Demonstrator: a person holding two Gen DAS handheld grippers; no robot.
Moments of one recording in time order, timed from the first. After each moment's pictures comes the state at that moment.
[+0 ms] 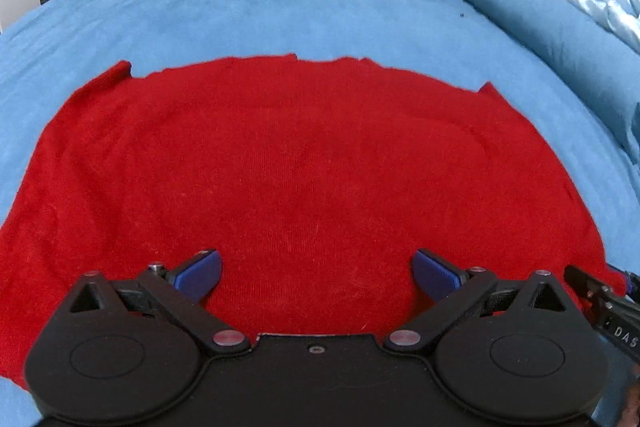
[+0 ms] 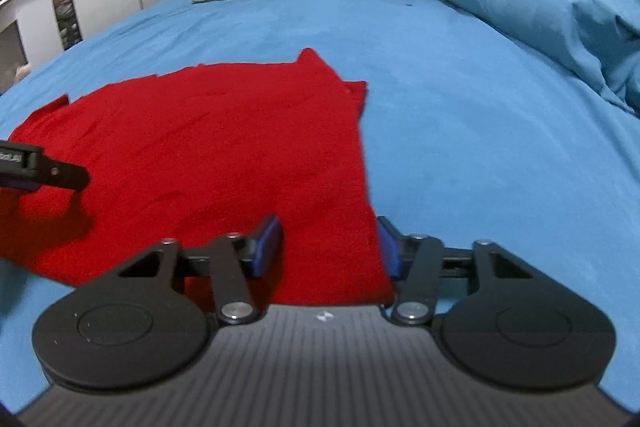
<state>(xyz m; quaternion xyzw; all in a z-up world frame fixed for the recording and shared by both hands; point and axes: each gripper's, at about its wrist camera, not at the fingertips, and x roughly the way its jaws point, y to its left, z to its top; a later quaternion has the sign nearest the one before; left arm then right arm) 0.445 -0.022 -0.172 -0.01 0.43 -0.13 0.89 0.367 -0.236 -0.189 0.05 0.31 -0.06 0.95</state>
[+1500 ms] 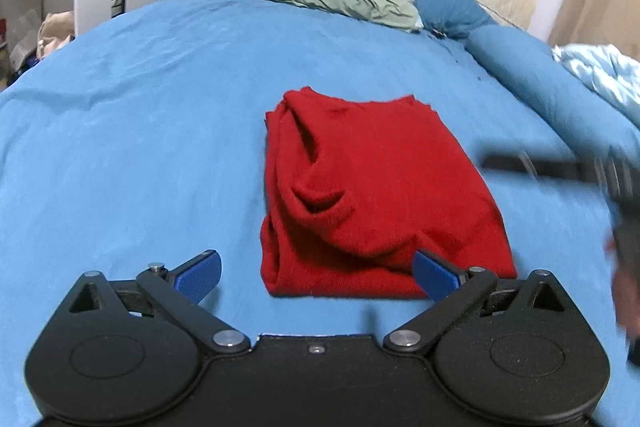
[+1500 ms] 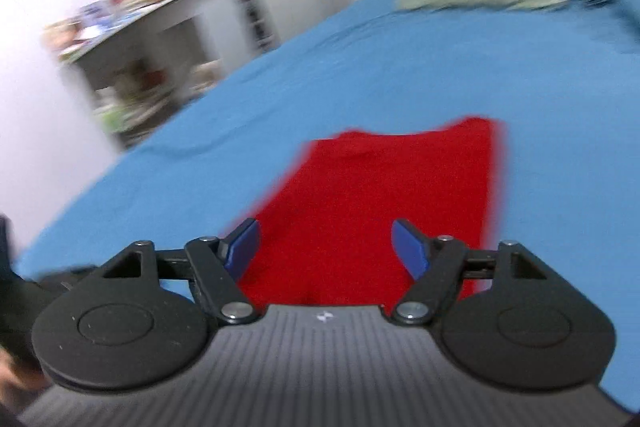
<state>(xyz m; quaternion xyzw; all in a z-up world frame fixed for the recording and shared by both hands) 0.364 0.182 -0.141 -0.07 0.36 -0.13 0.92 0.400 -0.016 -0.095 0.07 0.29 0.15 0.94</state>
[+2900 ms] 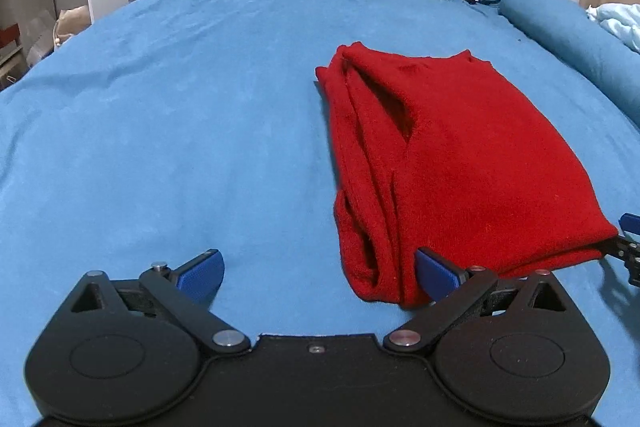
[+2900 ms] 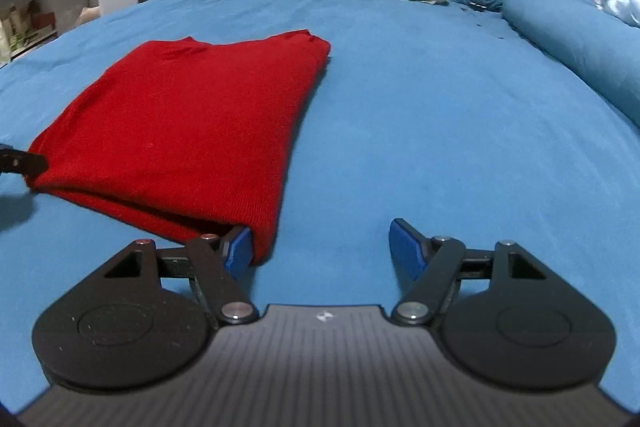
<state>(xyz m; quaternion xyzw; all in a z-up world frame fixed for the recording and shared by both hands) 0.388 0.189 -0.183 0.00 0.39 -0.09 0.92 0.359 -0.074 -0.197 -0.03 0.31 0.00 0.95</state>
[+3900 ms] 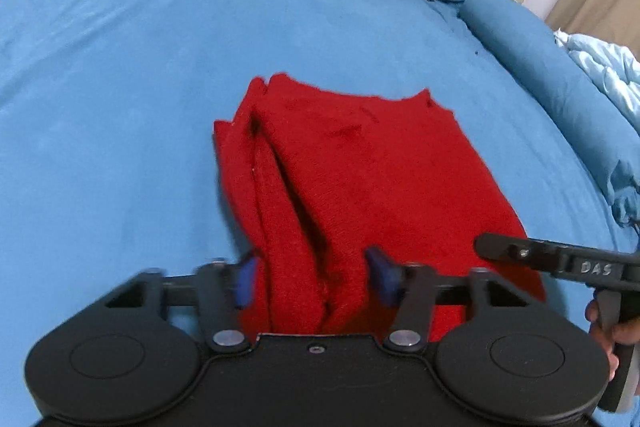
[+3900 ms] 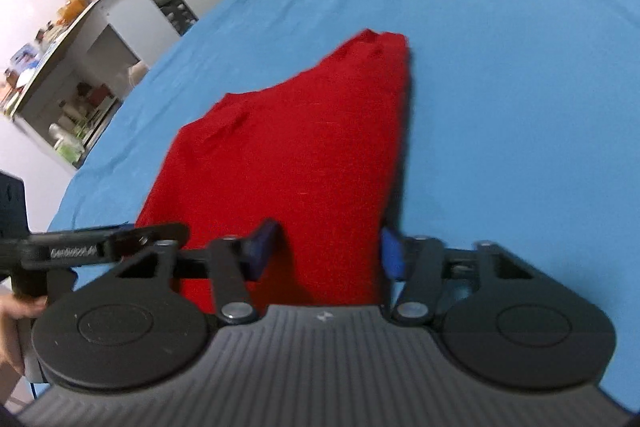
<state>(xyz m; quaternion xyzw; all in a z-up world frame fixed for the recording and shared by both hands) 0.499 0.154 -0.162 -0.08 0.43 -0.19 0.88 0.501 -0.085 -0.168 0.18 0.39 0.14 0.89</state>
